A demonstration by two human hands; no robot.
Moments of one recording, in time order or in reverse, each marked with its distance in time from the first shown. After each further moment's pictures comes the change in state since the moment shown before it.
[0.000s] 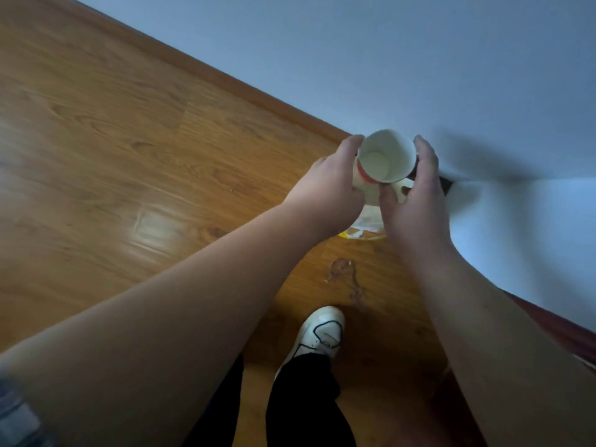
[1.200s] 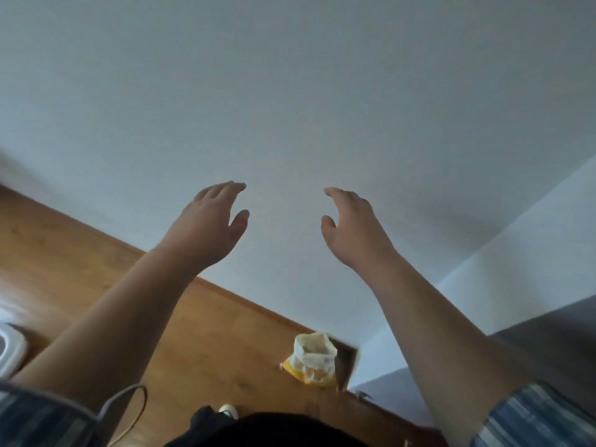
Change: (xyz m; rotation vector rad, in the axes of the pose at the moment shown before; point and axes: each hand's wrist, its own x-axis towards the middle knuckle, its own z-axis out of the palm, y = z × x) left_hand -0.530 0.428 -0.366 0.579 0.761 0.334; right_hand -0.339 -0.462 -0.510 -0.237 0.191 -0.621
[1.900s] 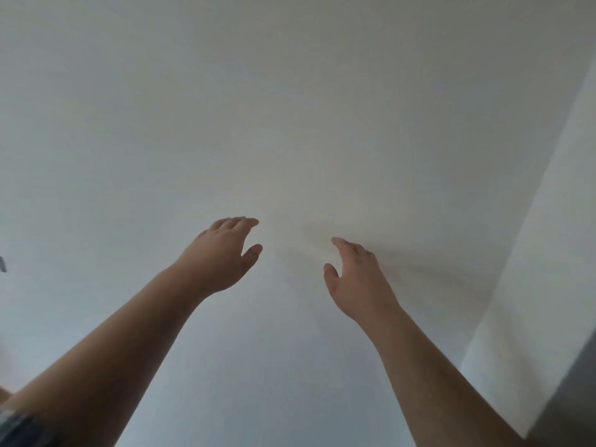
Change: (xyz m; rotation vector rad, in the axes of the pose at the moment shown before) left_hand 0.106 0.115 -0.205 0.140 0.338 0.220; right_hand 0.046 -0.078 -0.216 -0.140 0.402 -0.102
